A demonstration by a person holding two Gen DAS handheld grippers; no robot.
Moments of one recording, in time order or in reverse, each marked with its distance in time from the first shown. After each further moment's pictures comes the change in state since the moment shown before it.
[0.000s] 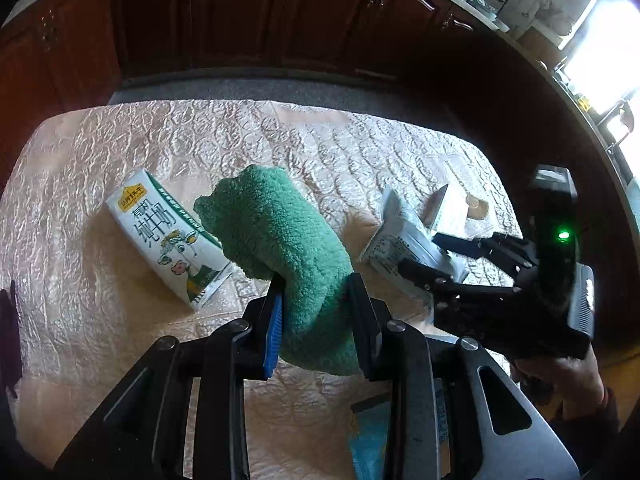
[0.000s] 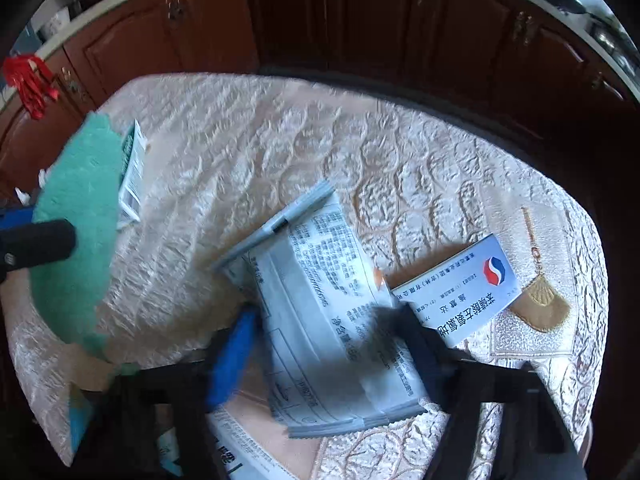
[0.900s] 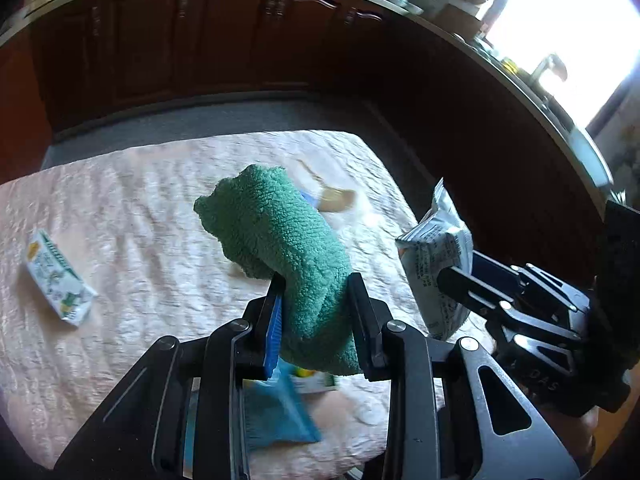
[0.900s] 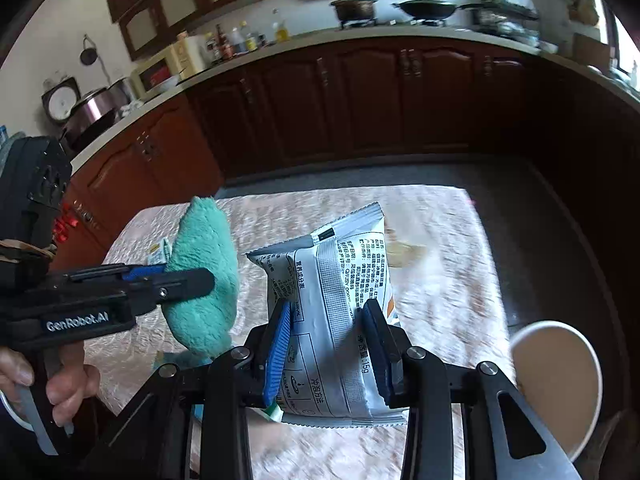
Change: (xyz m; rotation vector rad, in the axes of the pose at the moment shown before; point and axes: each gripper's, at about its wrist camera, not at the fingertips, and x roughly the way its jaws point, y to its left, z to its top) left arm -0.019 -0.154 -0.010 0.207 -0.035 -0.165; right arm -0.185 -0.061 -0.117 0.316 -0.340 -0.039
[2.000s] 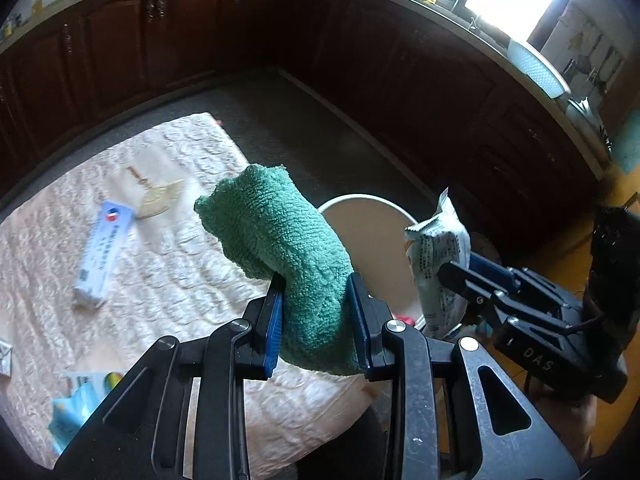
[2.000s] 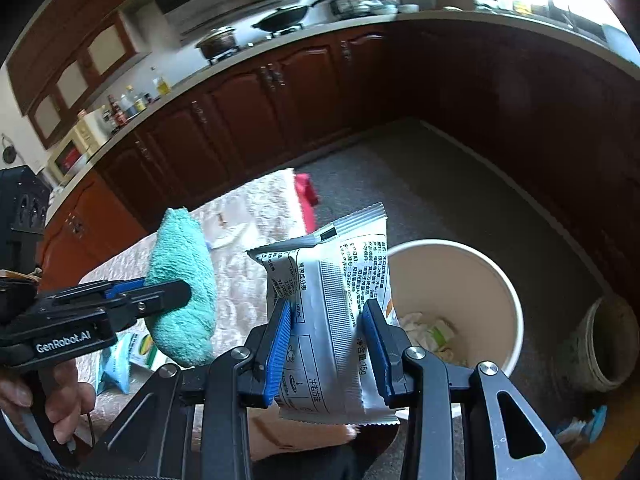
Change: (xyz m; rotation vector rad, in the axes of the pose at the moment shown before) left arm 0.073 -0.170 -0.007 0.248 0.099 -0.113; right arm -0.101 -0.156 -0.083 0.347 -0.057 -0.194
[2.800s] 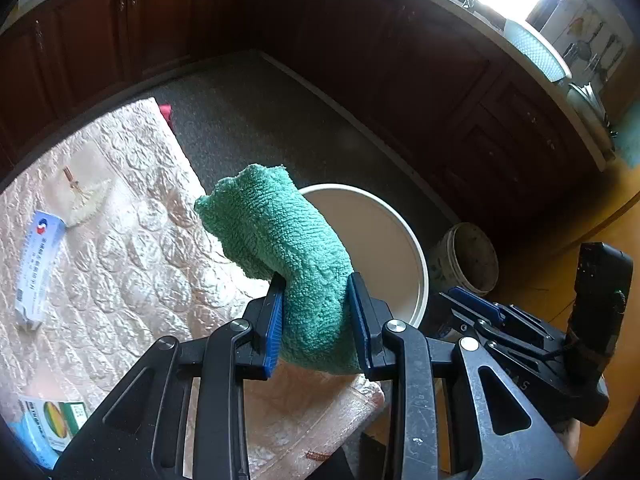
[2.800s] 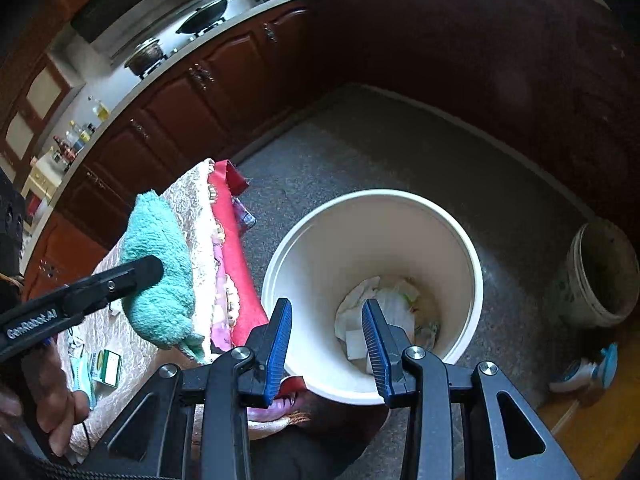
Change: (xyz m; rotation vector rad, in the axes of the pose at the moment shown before) left arm 0.071 -0.046 0.016 0.019 0.075 -0.021; right arm 0.025 -0.079 -0.021 0.213 0.078 -0.067
